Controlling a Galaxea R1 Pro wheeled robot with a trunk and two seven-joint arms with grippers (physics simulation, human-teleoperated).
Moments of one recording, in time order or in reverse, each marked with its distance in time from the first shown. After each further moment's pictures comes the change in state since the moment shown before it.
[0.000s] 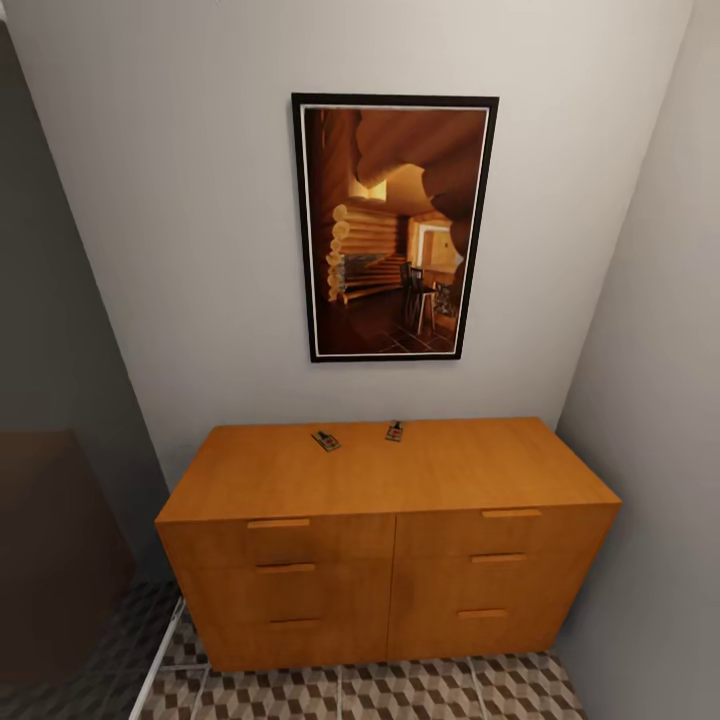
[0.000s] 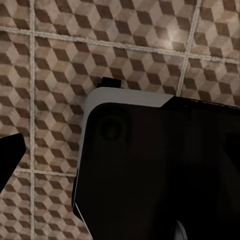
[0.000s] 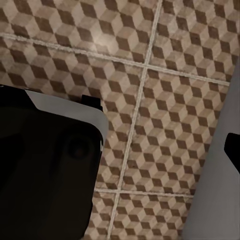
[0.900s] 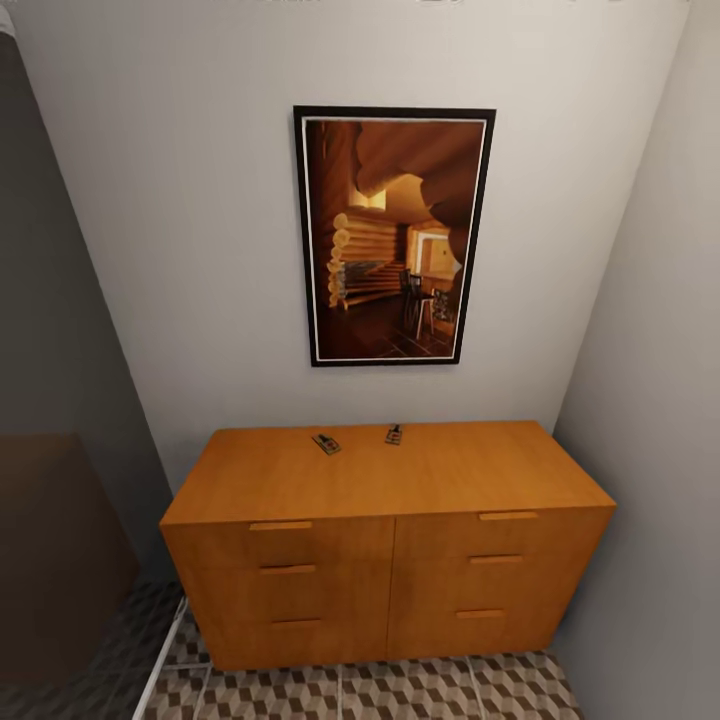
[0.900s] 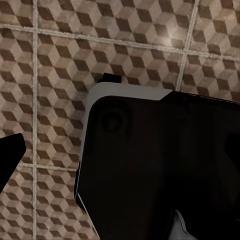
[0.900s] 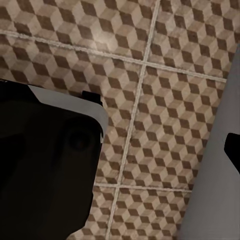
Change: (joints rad) left arm 0.000 0.000 0.000 0.000 0.000 0.000 0.000; right arm 0.000 0.000 0.000 0.000 -0.002 0.000 0.000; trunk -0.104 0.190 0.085
